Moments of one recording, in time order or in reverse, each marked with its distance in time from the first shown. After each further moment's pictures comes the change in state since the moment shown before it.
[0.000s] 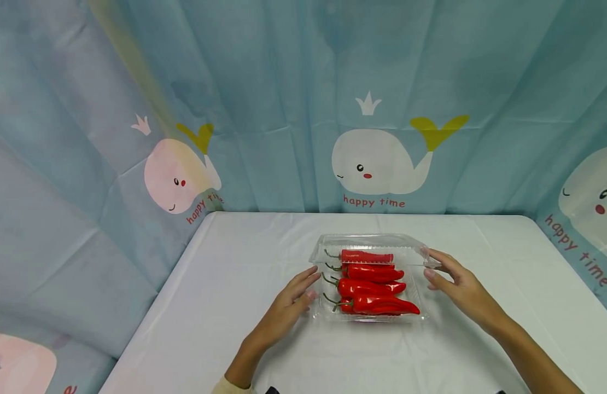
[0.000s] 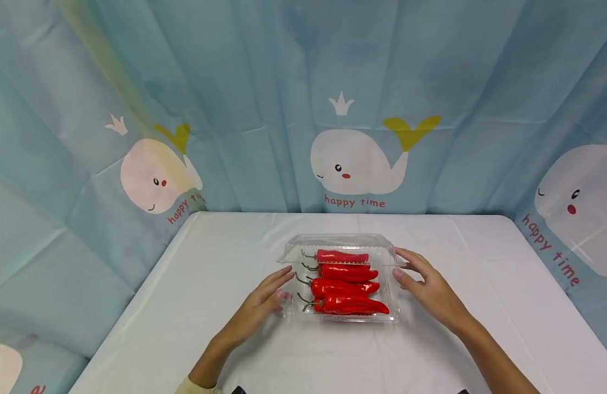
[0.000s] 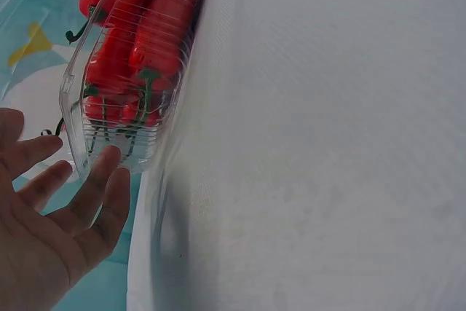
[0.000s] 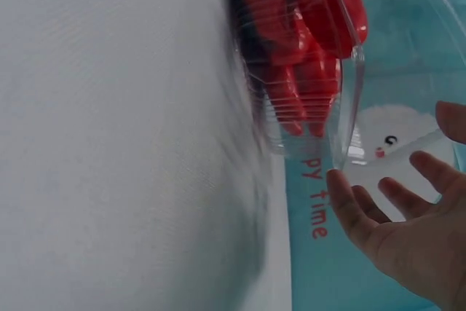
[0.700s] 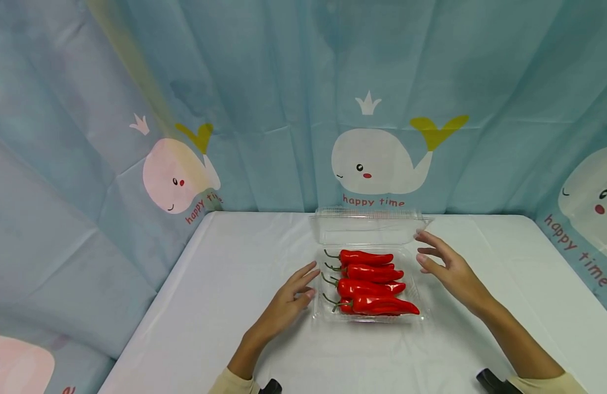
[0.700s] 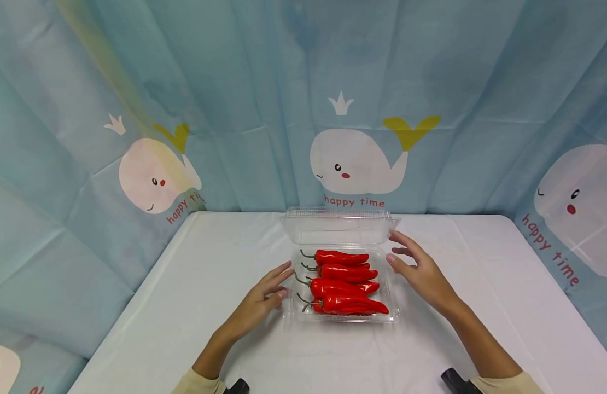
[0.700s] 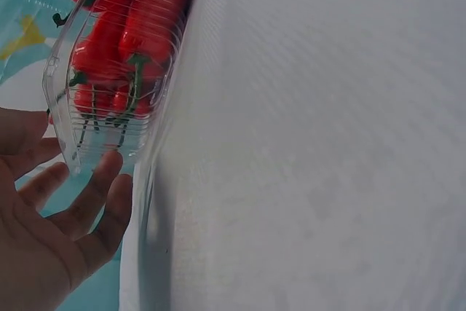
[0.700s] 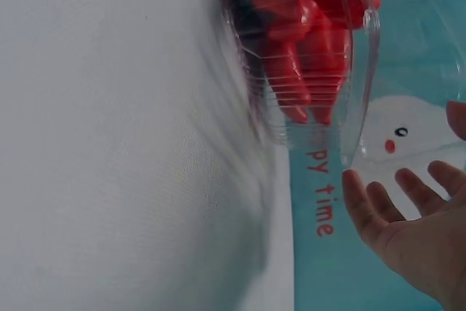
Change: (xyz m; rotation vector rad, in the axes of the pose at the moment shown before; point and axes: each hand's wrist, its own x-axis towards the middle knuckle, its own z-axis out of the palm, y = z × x) left_hand 0.013 -0.004 -0.002 0.067 0.014 -0.001; right_hand 0.031 -0.002 0.003 0.005 0.069 -0.062
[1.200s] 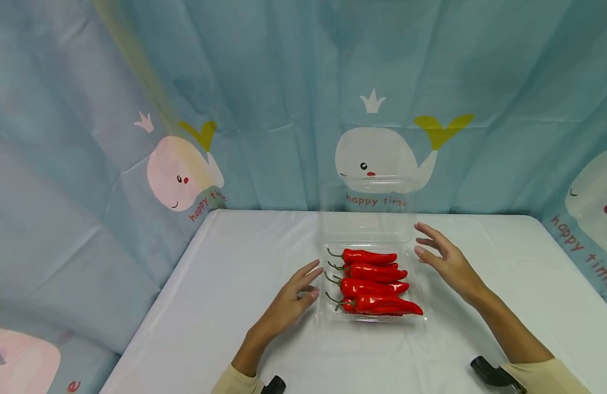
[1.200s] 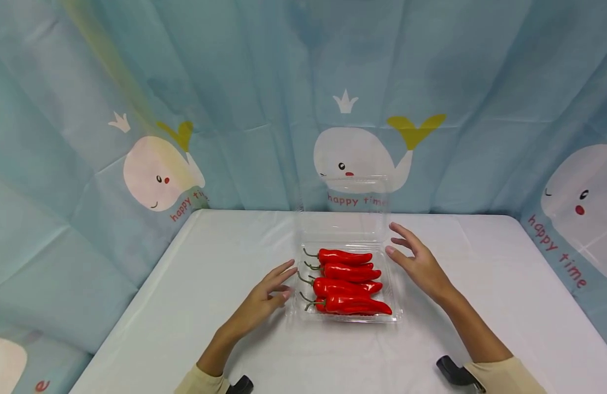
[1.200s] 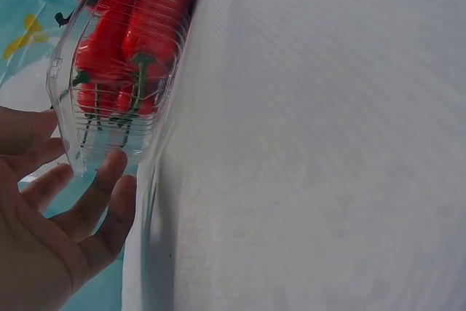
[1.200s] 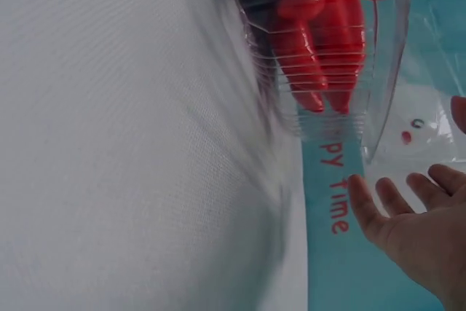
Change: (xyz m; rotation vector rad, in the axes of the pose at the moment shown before) left_hand 0.001 -0.001 0.001 0.057 -0.002 0.027; right_hand 0.021 0.009 0.003 0.025 -0.025 0.018
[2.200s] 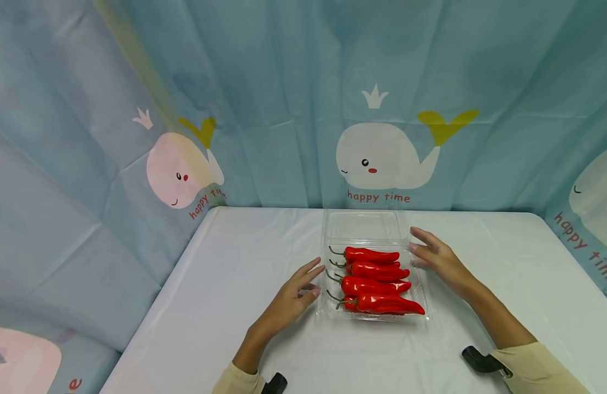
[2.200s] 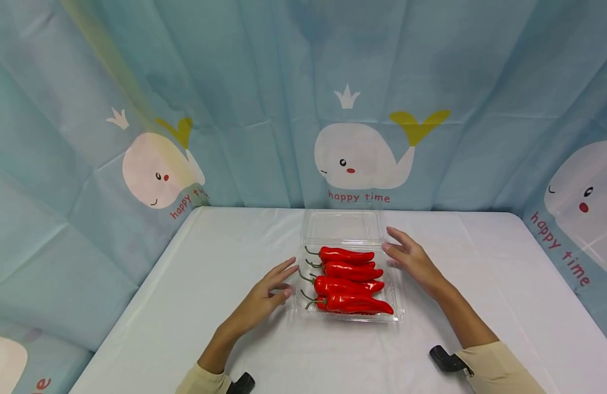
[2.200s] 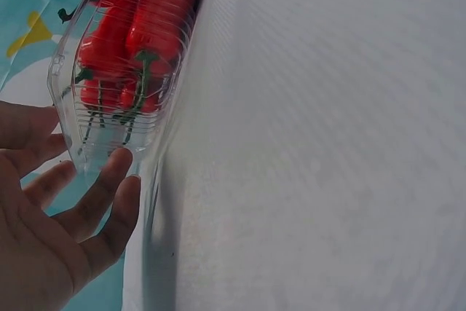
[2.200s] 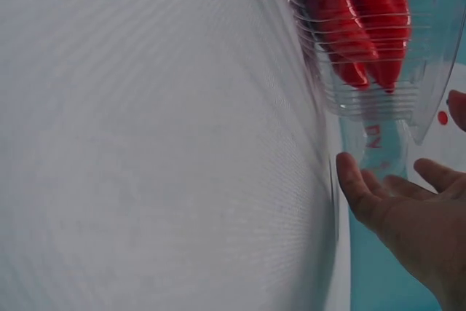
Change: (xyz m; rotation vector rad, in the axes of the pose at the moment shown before) left_hand 0.003 -0.003 -0.001 0.009 -0.016 -0.003; right_hand 0.016 0.029 0.006 0.190 -0.113 0.145
